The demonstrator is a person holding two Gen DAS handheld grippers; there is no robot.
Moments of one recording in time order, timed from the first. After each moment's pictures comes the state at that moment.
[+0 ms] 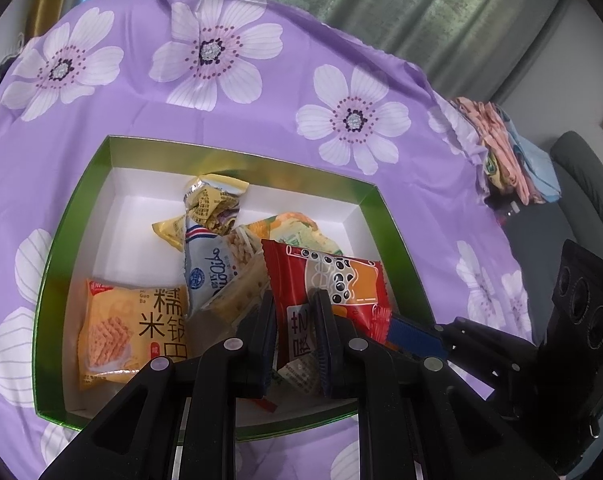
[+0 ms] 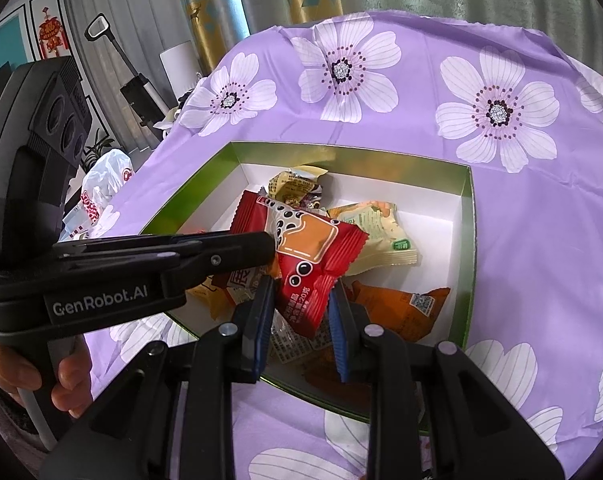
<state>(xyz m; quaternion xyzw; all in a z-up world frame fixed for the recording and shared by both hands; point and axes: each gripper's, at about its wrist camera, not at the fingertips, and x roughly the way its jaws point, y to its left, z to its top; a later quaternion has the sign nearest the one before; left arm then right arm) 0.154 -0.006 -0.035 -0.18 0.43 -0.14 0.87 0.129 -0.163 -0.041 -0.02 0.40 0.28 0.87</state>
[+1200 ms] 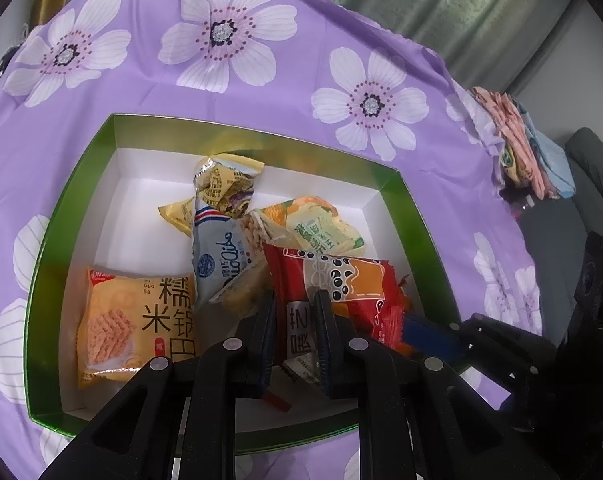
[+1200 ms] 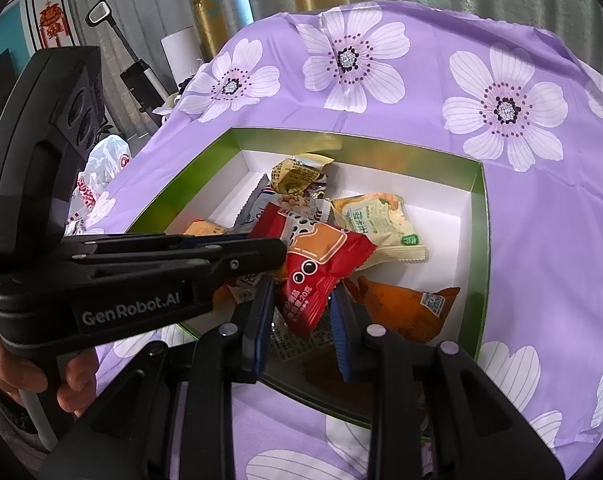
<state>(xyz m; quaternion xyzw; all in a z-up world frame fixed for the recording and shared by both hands) 0.162 -0.006 -0.050 -0.17 0.46 -0.13 0.86 0.132 -0.154 -0.045 -0.04 0.41 0.28 0.86</state>
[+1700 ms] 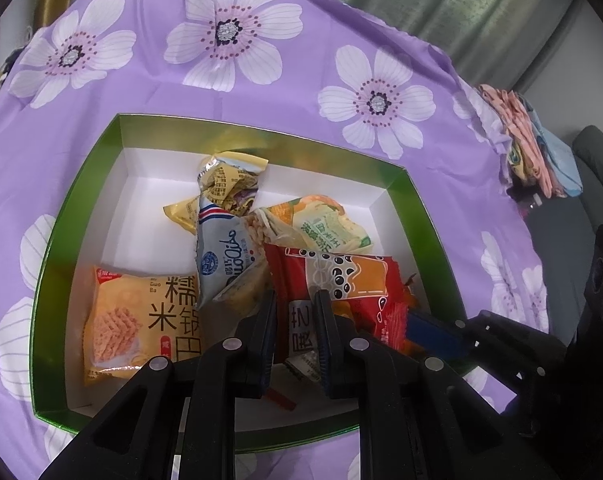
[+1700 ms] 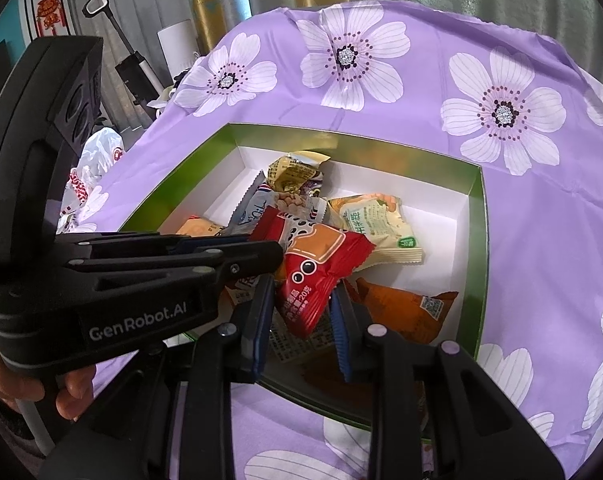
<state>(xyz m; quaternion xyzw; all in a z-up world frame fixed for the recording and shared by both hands) 0.162 -0.007 -0.049 -0.16 0.46 -0.11 0.86 0.134 -0.149 -0.045 -0.06 0.42 0.27 0.87</state>
